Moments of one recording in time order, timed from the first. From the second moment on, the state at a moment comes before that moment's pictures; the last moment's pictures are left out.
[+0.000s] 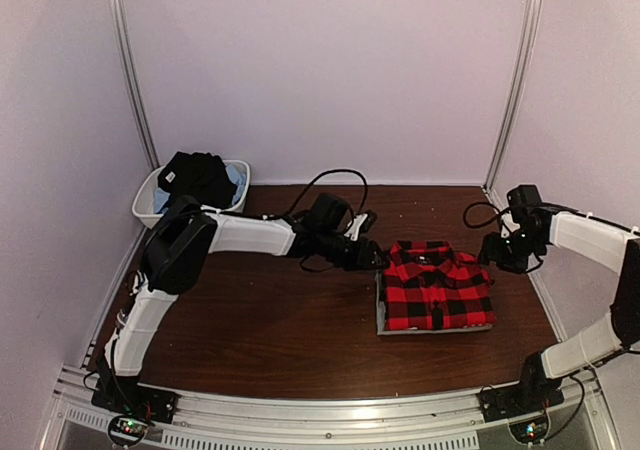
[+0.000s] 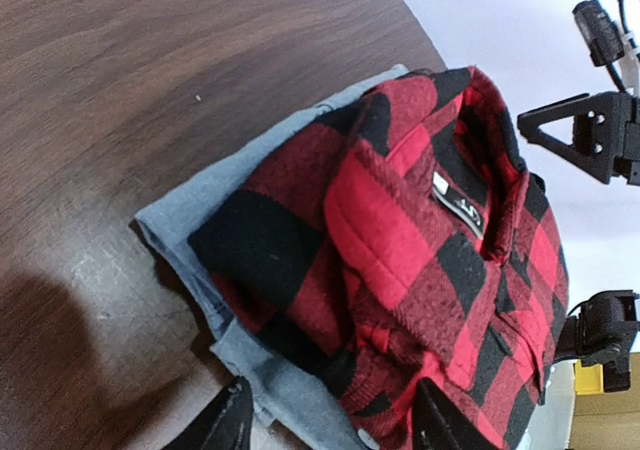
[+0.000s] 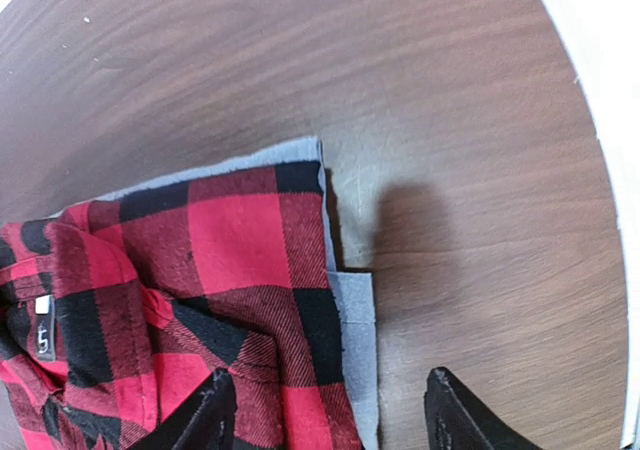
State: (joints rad) left arm -0.86 2.40 1.78 -0.02 0.55 -0.56; right arm 0.02 1.34 0.86 -0.61 -0.04 0.34
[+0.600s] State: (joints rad) left arm -0.86 1.68 1.31 -0.10 0.04 -0.33; right arm 0.02 1.02 0.86 -0.56 -0.19 0.32
